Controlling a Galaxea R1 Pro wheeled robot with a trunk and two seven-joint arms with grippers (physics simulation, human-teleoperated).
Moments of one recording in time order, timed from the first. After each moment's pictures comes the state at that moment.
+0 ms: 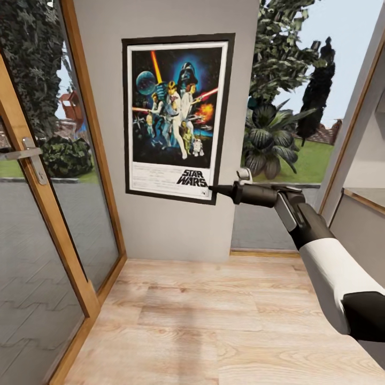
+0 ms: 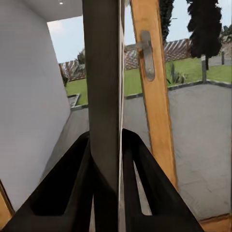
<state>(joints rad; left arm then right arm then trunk) 0.08 0.12 0.38 -0.71 0.06 -0.26 -0.44 -1.15 -0.13 0.16 -0.85 -0.40 0.50 1.28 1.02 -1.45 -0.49</state>
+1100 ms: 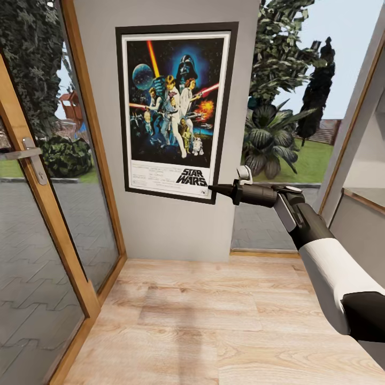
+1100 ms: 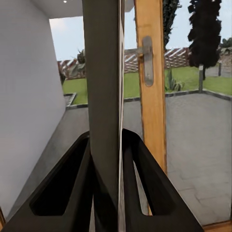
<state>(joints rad) 0.08 0.12 0.38 -0.72 0.06 -0.26 -0.44 -1.15 -0.13 0.17 -0.86 -0.39 0.42 1.29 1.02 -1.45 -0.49</state>
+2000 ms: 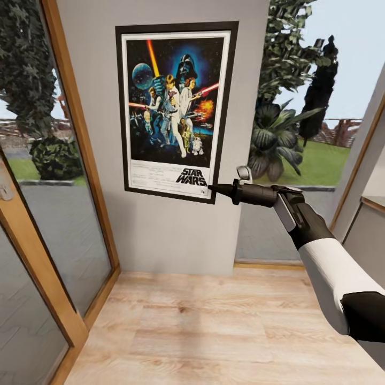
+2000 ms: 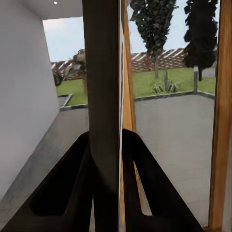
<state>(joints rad) 0.08 0.12 0.38 -0.72 0.06 -0.26 -0.44 -1.15 -0.13 0.17 -0.86 -0.39 0.42 1.29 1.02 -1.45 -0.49</state>
